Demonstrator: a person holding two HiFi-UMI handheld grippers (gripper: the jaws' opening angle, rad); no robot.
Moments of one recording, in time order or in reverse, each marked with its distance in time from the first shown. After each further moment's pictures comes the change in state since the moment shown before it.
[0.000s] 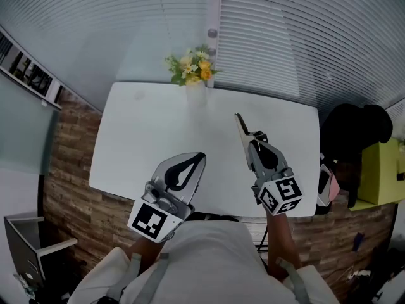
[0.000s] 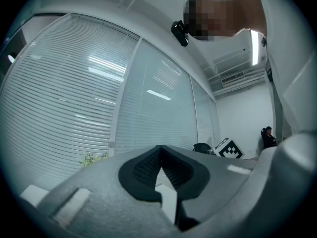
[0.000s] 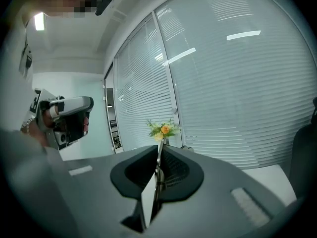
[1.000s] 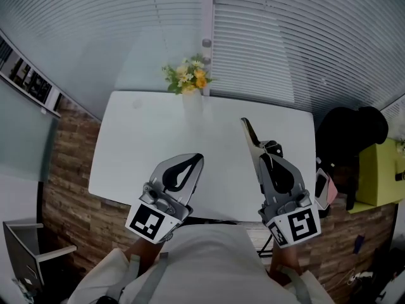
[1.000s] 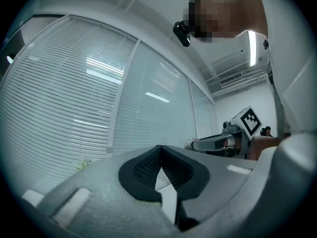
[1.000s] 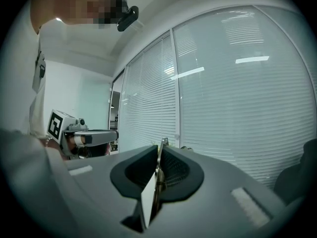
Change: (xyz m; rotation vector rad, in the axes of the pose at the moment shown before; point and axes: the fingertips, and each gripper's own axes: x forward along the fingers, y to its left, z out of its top) left arm 0.006 -0.008 0.017 0.022 -0.026 -0.014; right arm -0.074 0.042 0.104 -0.182 -0.131 -0.021
